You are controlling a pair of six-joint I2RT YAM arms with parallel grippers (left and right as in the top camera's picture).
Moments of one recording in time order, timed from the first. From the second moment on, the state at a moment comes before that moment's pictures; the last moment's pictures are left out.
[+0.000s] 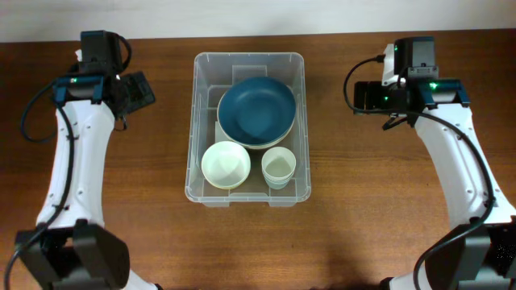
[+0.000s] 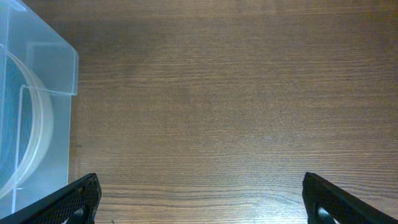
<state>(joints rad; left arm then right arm) 0.05 1.75 1.69 -1.01 -0.23 -0.36 0.01 1.68 1.52 -0.86 0.04 0.04</state>
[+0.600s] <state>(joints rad) -0.05 1.27 1.29 -0.85 -0.21 -0.29 0.01 1.09 1.06 -0.69 0.07 0.10</state>
